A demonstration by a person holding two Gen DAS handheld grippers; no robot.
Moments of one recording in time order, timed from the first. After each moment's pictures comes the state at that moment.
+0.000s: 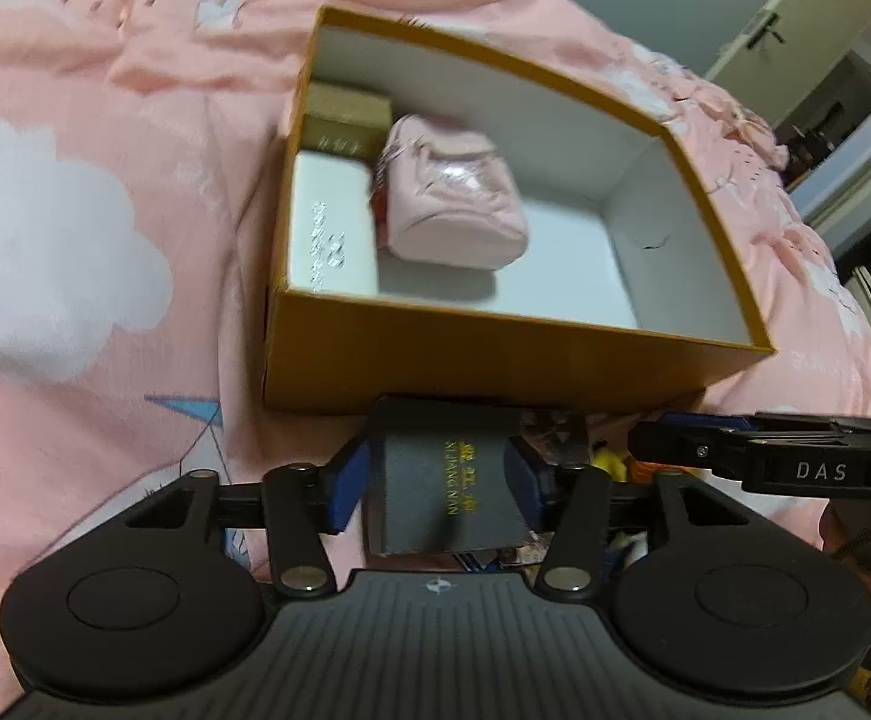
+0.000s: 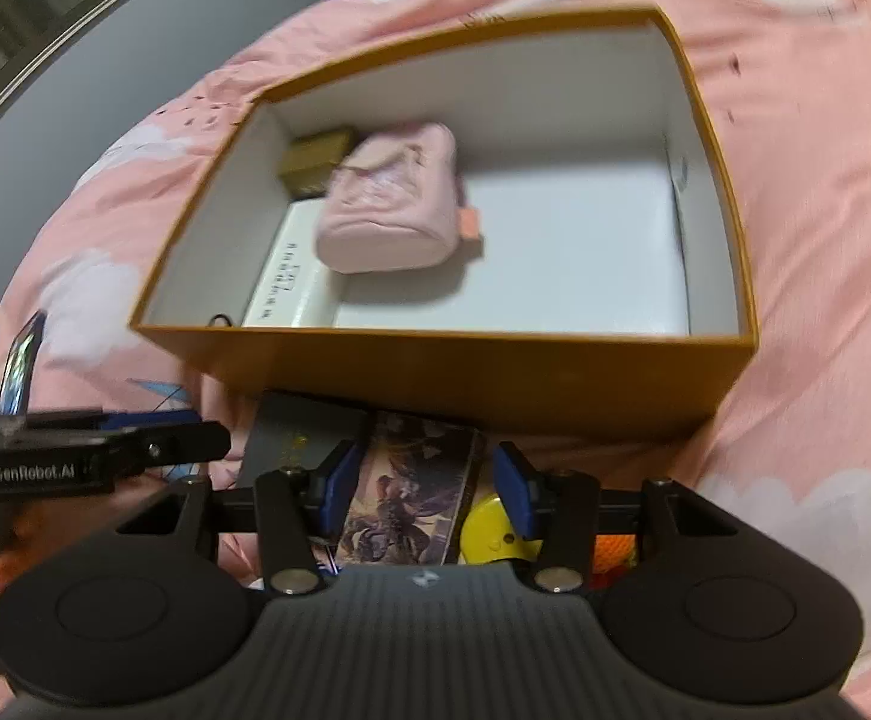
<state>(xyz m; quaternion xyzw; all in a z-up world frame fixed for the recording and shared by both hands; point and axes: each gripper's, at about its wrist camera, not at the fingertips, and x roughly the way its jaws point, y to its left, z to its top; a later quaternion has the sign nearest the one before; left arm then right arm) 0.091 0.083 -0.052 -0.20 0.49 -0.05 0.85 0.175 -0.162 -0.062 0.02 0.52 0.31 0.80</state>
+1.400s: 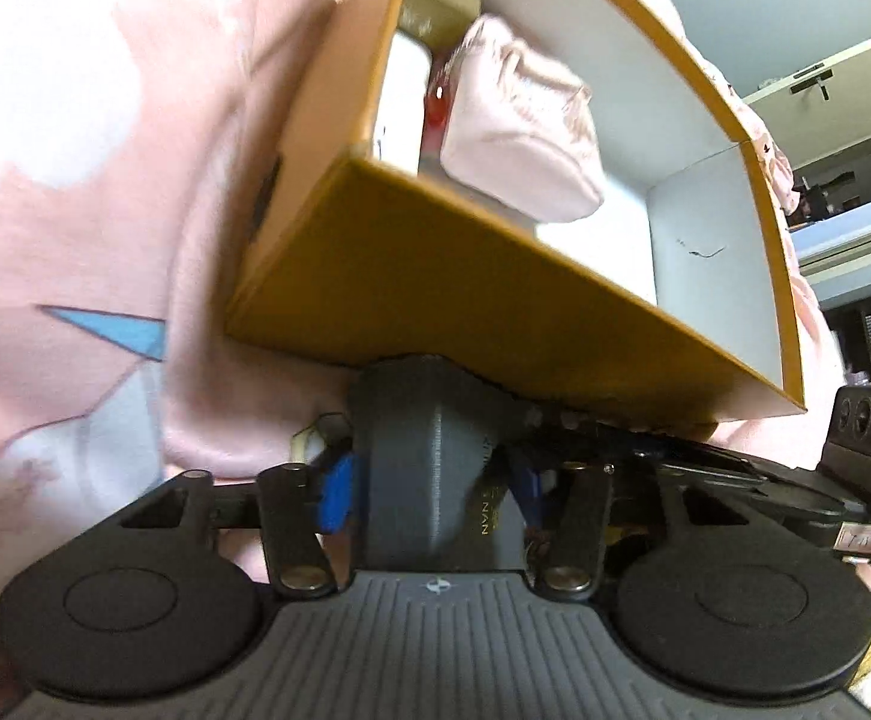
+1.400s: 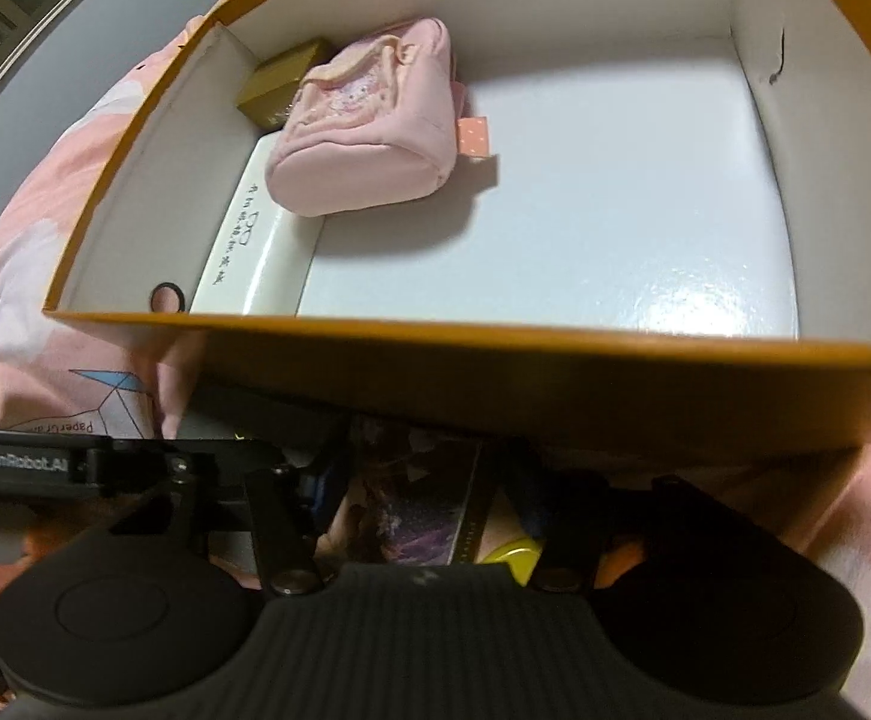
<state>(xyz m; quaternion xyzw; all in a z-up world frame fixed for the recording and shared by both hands) 0.093 0.098 -0.105 -0.31 0.53 -0.06 0.79 0.208 -0.131 -0.127 0.03 0.56 0.34 0.76</state>
